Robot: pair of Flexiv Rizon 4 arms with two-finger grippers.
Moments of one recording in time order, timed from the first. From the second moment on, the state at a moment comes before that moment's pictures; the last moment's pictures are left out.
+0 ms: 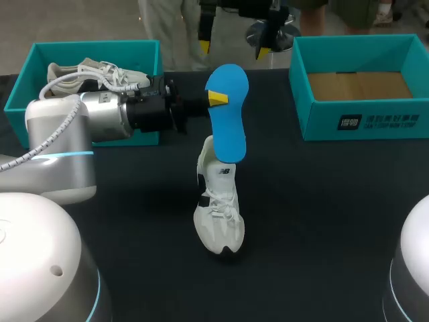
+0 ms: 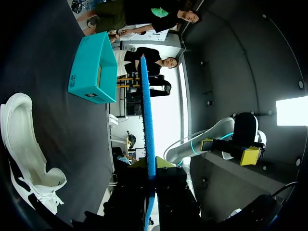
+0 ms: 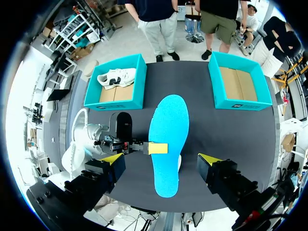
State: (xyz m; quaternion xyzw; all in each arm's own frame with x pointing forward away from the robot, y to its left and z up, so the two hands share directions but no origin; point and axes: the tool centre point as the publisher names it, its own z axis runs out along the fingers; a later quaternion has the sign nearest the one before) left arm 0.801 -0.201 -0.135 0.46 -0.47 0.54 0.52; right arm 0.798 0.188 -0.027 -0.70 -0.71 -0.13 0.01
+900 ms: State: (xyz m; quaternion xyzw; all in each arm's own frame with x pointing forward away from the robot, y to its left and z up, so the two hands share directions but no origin) left arm 0.808 -0.196 -0.131 0.46 -0.46 0.55 0.53; right arm 0.797 0.118 -0.046 -0.66 -0.68 -0.28 0.13
